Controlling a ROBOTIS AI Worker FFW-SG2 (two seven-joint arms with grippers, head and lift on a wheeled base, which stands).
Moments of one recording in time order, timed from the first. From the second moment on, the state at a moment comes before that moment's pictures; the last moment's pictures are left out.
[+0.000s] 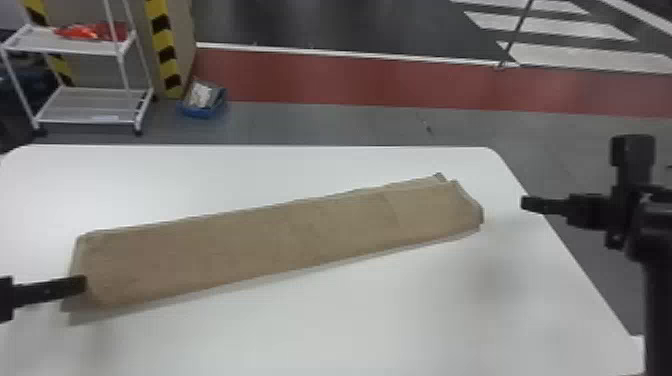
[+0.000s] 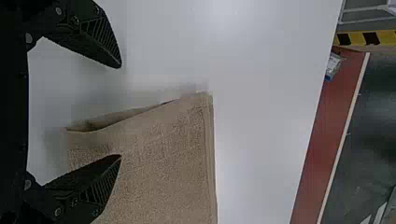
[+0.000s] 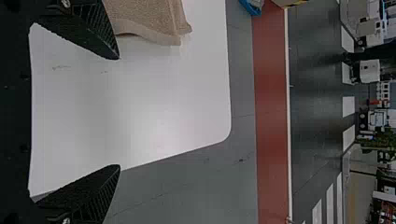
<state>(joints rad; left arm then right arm) 0.01 0.24 0.35 -1.95 -0.02 1.36 -0.63 -0.35 -0.29 -0.46 -1.47 0.34 0.90 0.73</state>
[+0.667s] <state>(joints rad) -0.02 0.23 0.33 -1.92 0.01 1.44 -0.70 -0.35 -0.29 -0.47 -1.46 0.32 0.89 0.73</state>
